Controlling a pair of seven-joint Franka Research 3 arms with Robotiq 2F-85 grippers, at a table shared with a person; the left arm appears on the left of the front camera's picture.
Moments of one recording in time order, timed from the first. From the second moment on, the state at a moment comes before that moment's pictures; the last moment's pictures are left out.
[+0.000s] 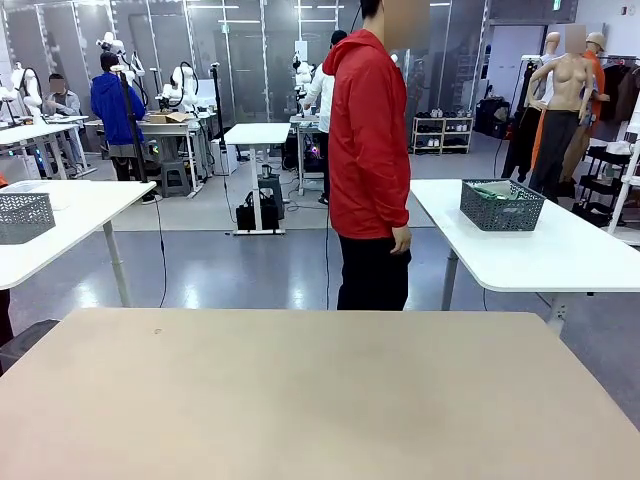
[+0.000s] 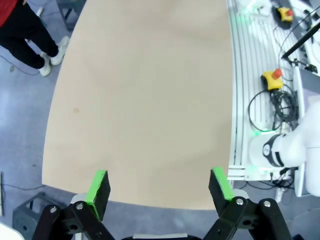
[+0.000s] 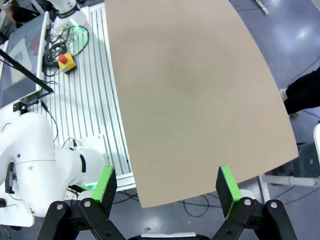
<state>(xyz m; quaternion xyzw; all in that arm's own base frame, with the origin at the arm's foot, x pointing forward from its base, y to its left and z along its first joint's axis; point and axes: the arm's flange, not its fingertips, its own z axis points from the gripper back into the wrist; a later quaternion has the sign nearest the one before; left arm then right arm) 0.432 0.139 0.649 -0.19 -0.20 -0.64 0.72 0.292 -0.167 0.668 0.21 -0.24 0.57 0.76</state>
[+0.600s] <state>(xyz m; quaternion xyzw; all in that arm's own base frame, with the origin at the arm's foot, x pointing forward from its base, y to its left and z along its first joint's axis) 0.434 0.138 0.650 -0.19 -0.20 -0.64 0.72 0.295 -0.169 0.665 0.21 -0.24 0.57 0.76</state>
